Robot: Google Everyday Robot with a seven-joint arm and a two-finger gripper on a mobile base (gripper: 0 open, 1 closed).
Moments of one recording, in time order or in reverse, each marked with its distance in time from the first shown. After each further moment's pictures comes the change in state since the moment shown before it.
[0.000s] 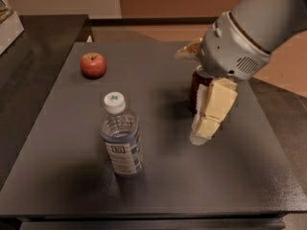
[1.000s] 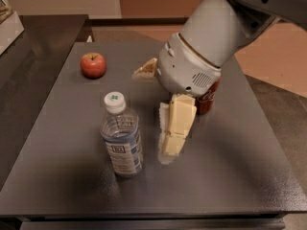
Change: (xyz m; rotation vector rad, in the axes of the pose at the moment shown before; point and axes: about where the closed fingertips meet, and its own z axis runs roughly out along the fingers) arm -0.054 0.029 0.055 -0.193 -0.092 -0.145
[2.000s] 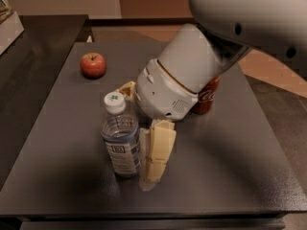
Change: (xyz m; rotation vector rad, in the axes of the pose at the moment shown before) arm -0.028 0.025 0.043 -0.081 -0.107 -0.082
